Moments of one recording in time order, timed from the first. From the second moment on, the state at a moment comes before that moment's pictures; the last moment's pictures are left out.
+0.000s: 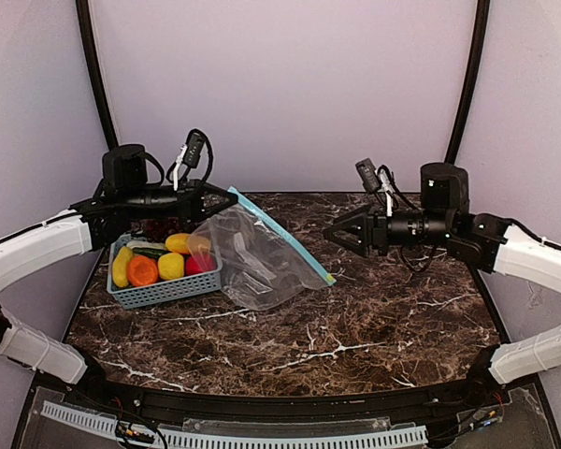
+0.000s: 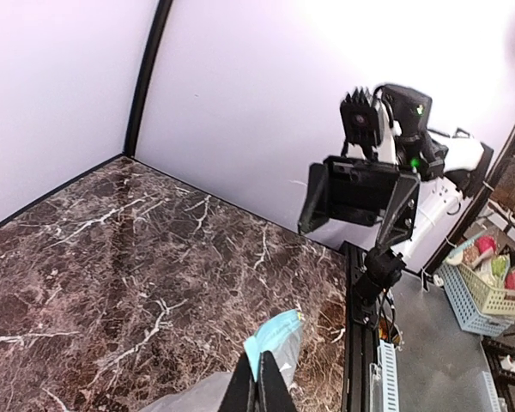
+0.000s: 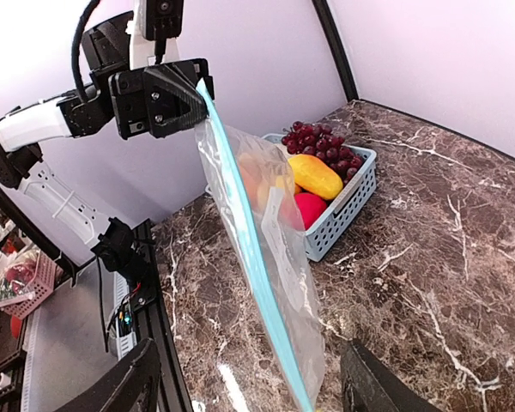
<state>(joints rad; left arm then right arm) -0.54 1.29 1.04 0.07 0.80 -0.22 0.75 1.16 0.98 -0.11 -0.54 0.26</state>
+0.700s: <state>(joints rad) -0.43 1.34 1.04 0.16 0.86 -0.36 0.59 1.26 0.62 0.33 -0.70 0.47</state>
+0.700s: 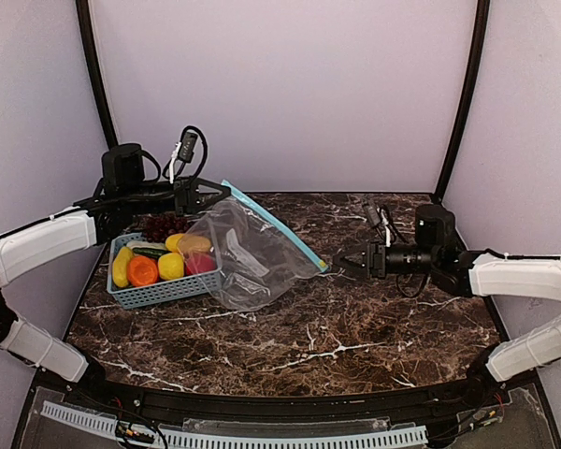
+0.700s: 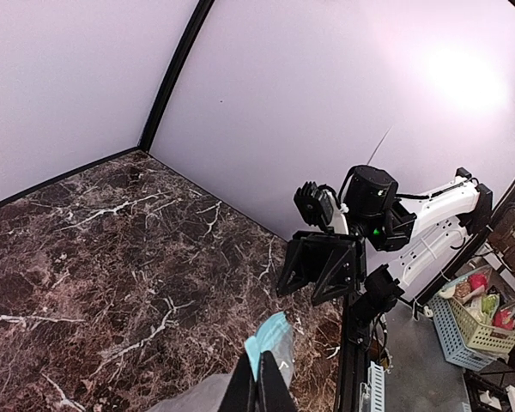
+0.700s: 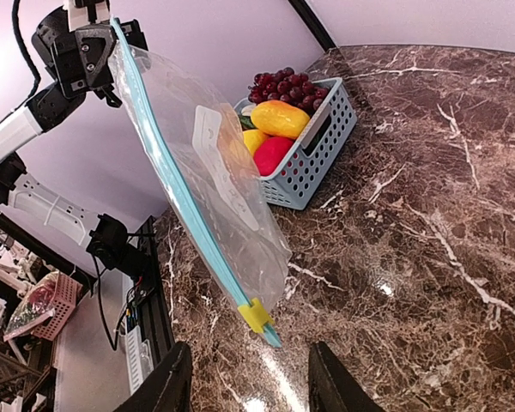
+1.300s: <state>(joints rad) -0.42 1.34 1.04 0.16 0.86 -0.36 0.59 1.39 0.60 0.44 -0.80 0.48</state>
